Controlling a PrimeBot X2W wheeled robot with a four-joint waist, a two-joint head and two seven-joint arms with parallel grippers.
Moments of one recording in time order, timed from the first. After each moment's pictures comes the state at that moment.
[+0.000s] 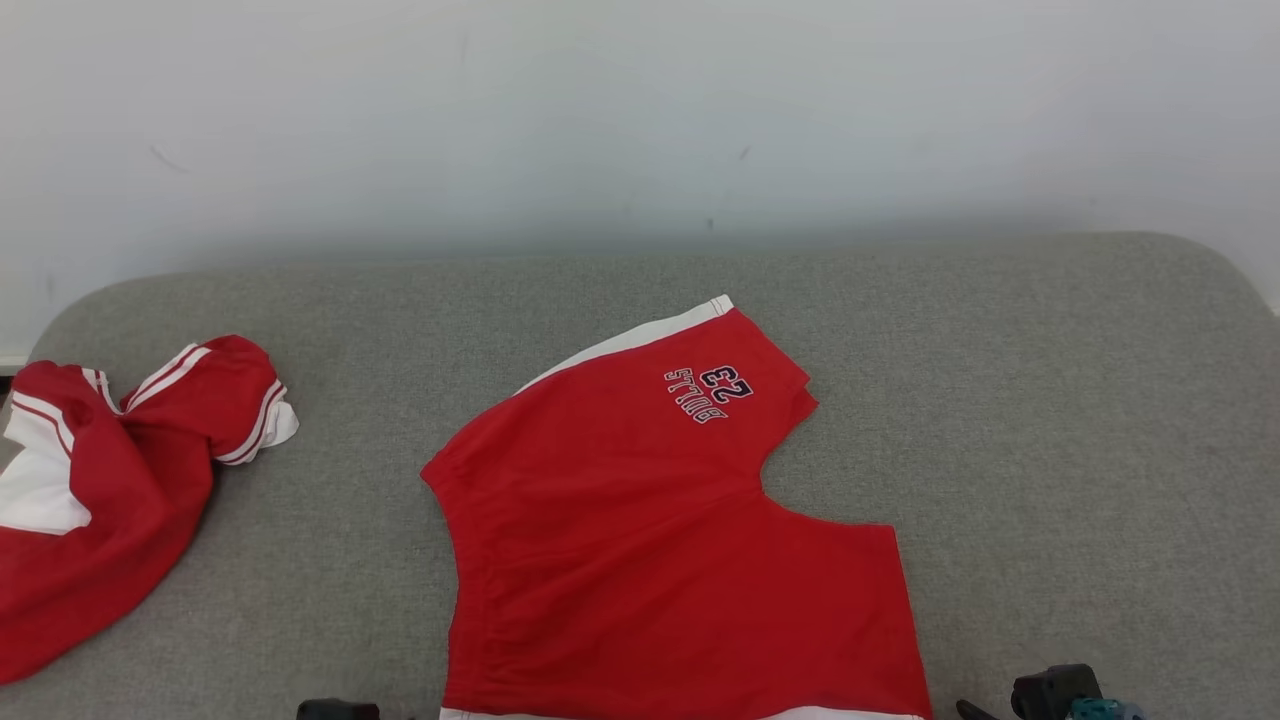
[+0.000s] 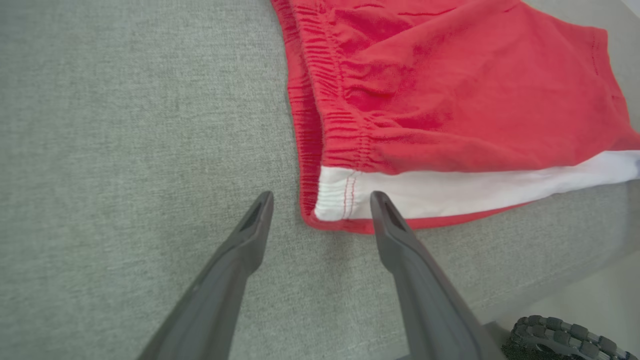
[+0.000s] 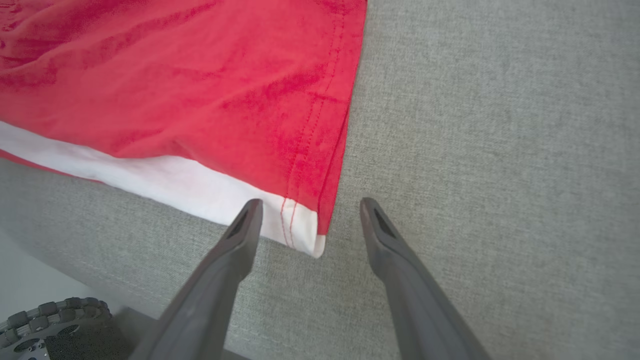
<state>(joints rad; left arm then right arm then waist) 0.04 0.22 -0.41 0.26 -0.35 -0.05 0.18 0.05 -0.40 0.47 0.22 0.61 -0.02 0.12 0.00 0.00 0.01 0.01</state>
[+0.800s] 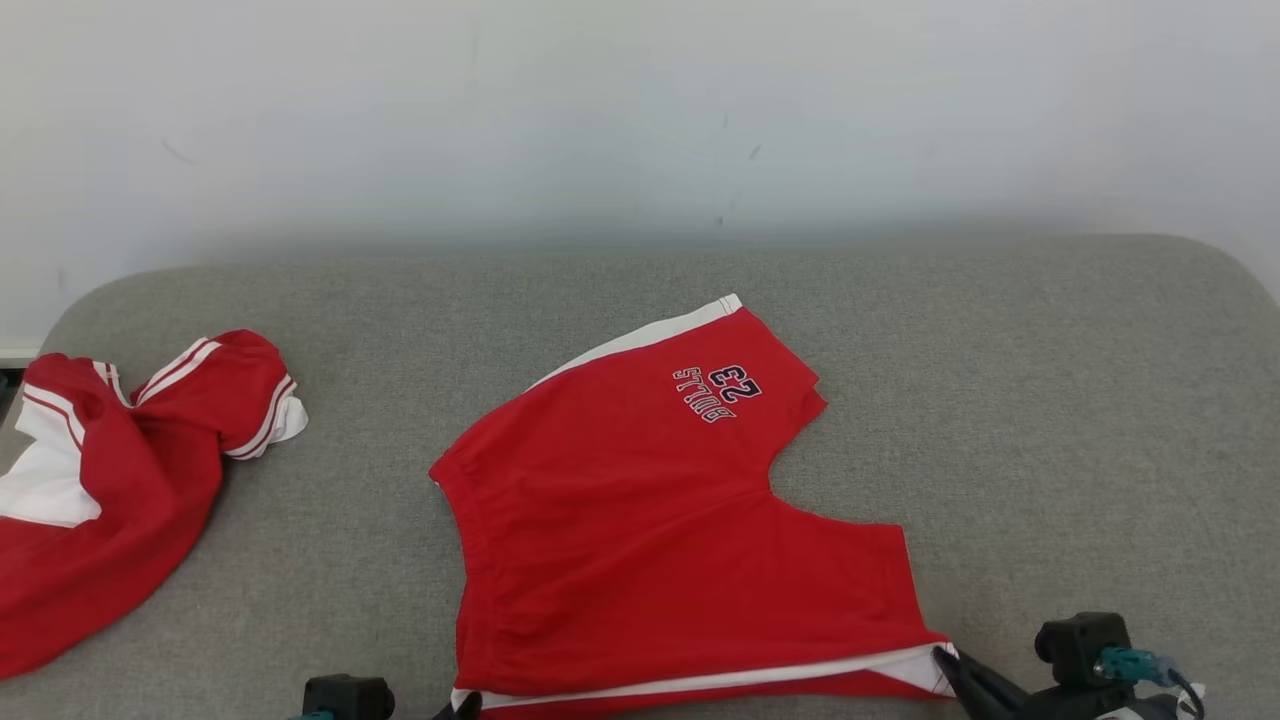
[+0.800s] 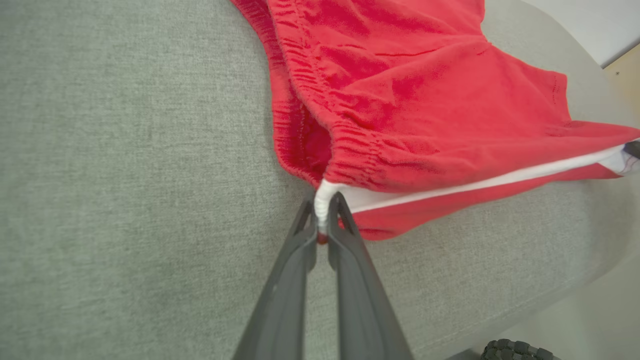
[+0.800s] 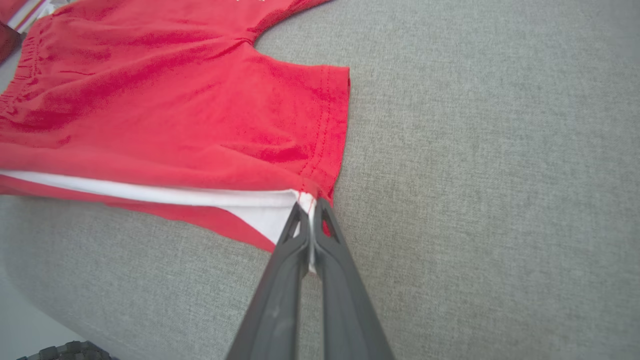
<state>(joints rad) -0.03 0.18 -0.41 0.33 -0.41 -0.09 0.15 -0.02 -0.38 0.44 0.27 0.63 0.00 0.09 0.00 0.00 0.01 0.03</state>
